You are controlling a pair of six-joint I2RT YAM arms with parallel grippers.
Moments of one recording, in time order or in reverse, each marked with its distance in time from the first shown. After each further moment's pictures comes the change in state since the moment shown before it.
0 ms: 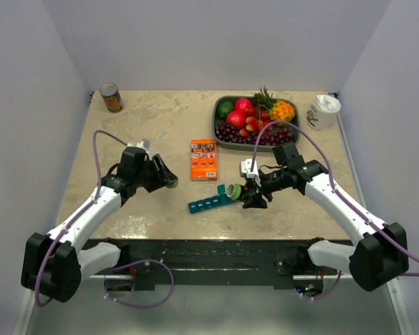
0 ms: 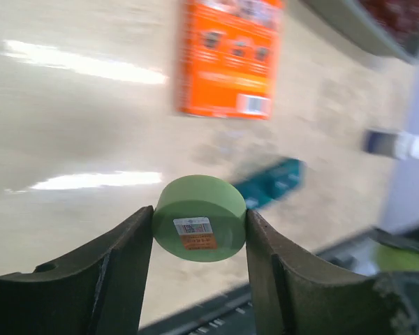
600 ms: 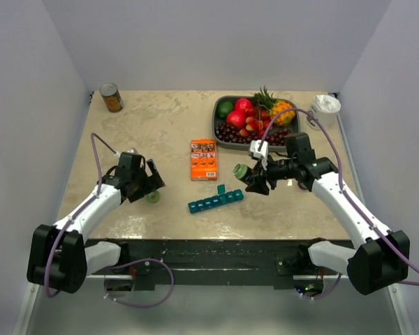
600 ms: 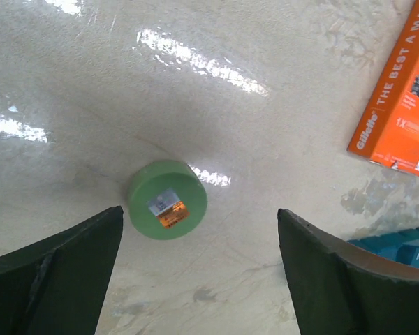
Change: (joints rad) left arm 0.135 0.089 -0.080 -0.099 -0.257 0.109; right arm -0.105 -0.030 0.024 0.114 0.065 0.224
